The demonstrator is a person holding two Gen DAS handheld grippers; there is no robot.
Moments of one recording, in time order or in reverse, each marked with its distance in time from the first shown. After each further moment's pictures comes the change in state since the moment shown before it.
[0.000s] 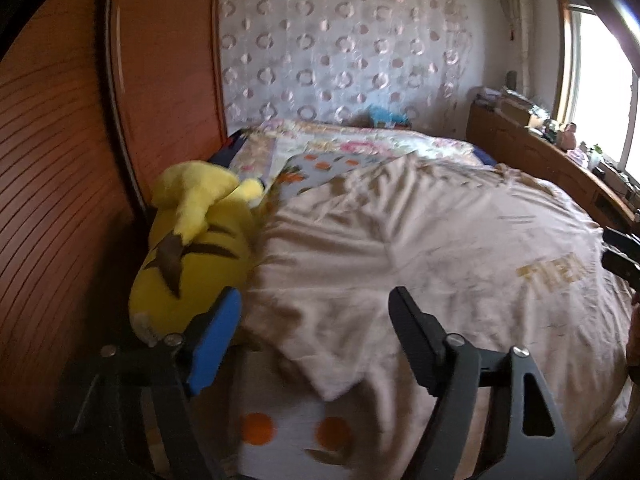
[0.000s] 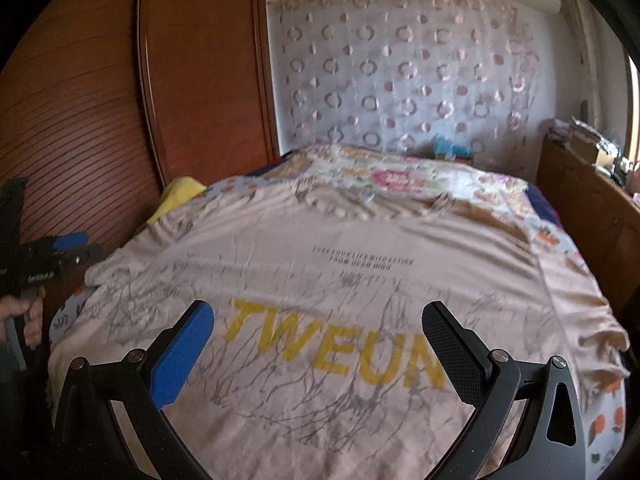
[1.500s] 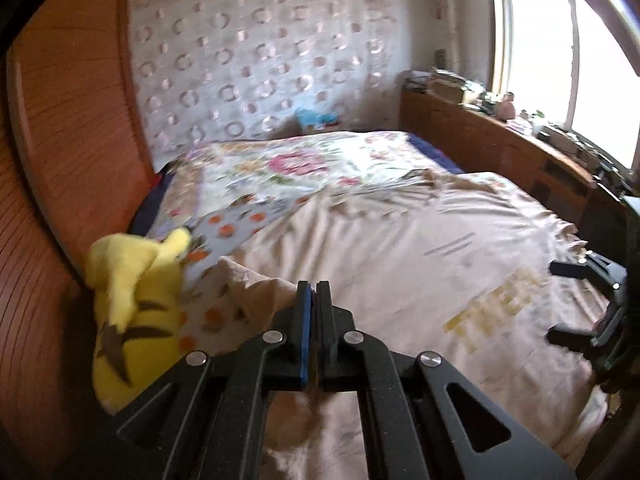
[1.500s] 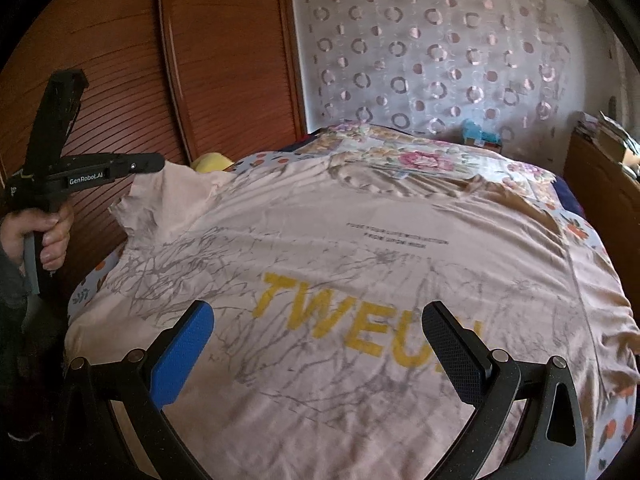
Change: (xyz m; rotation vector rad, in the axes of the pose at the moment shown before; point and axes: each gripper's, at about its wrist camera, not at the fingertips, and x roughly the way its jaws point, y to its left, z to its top) left arm 0.011 -0.080 0.080 0.209 -0.015 -0.208; right arm -0.017 -0.007 0.005 -0.052 0.057 0.074
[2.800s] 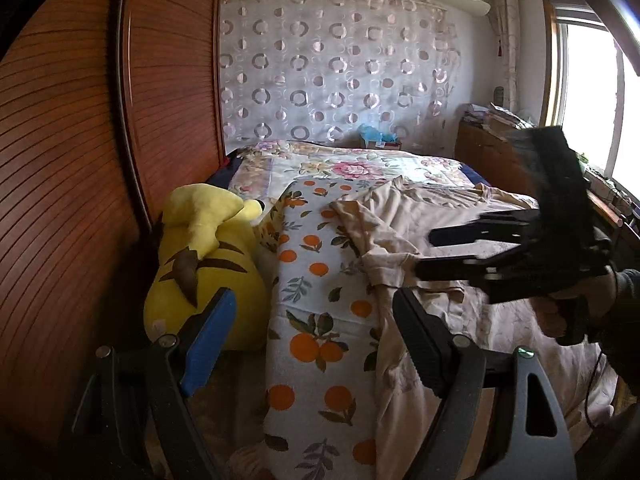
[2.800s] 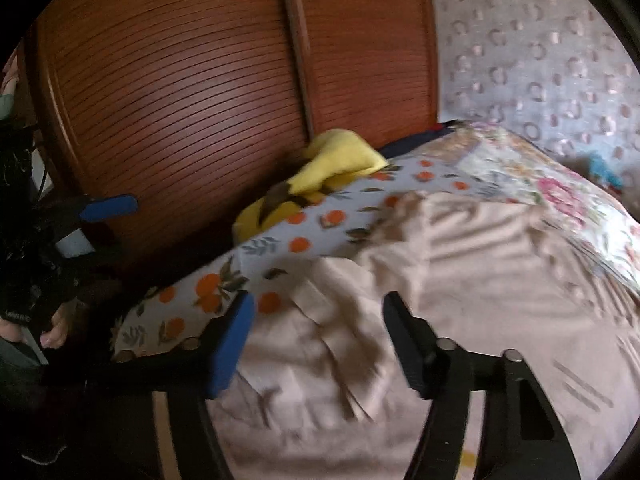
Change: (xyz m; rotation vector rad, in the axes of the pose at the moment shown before) left arm -0.077 0.053 -0.097 -0.188 -0.066 0.181; right arm 0.156 0.112 0.074 -0.247 0.126 0.390
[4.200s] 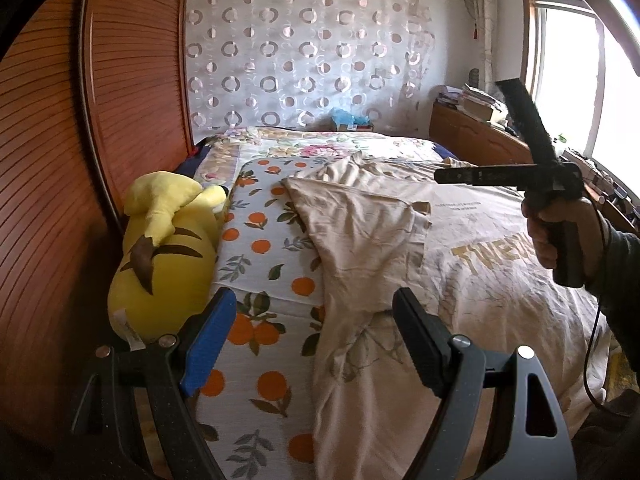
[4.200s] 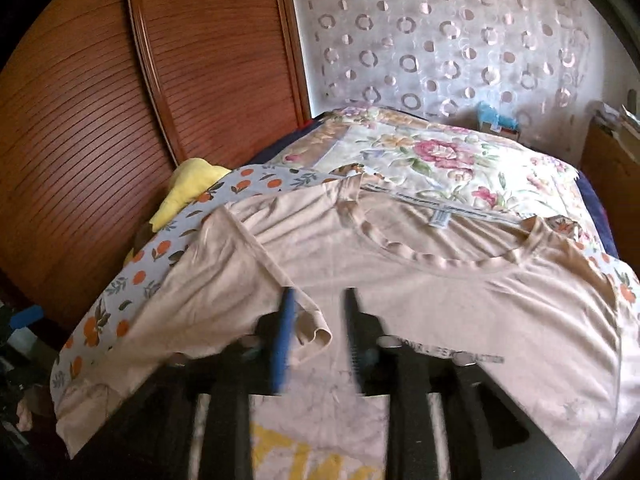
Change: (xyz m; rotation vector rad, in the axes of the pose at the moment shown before) left arm 0.009 -0.039 -0.013 0.048 0.051 -0.092; right arm 0.052 -0.085 -0.011 0.280 -0.066 -0.346
